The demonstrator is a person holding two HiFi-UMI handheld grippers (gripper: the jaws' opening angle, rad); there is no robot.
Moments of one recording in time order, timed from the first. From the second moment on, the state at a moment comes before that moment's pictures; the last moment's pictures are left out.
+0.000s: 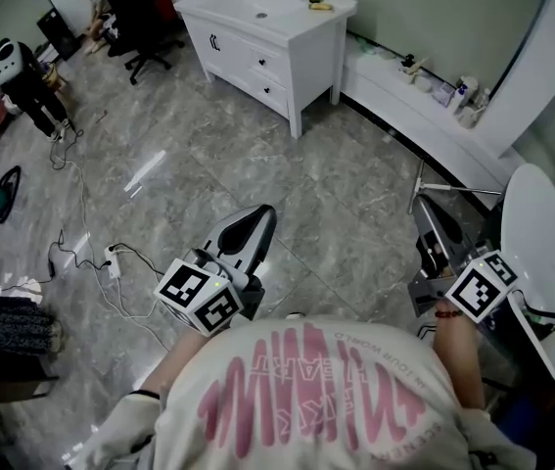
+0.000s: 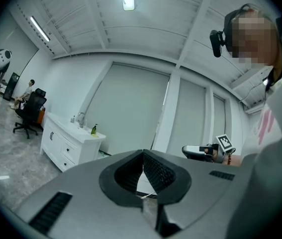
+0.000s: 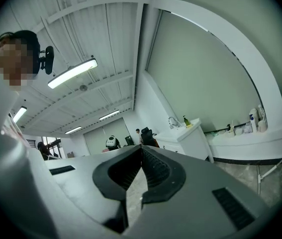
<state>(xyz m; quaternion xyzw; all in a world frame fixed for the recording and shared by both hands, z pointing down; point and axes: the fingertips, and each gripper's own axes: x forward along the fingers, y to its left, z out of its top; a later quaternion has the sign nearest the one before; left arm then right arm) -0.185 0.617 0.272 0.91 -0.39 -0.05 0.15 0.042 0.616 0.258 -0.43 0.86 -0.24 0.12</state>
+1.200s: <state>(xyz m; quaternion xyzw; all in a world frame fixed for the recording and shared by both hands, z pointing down) -0.173 0.440 0.300 0.89 -0.42 -0.05 0.16 0.078 0.408 0.298 -0.42 0.87 -0.25 0.10</state>
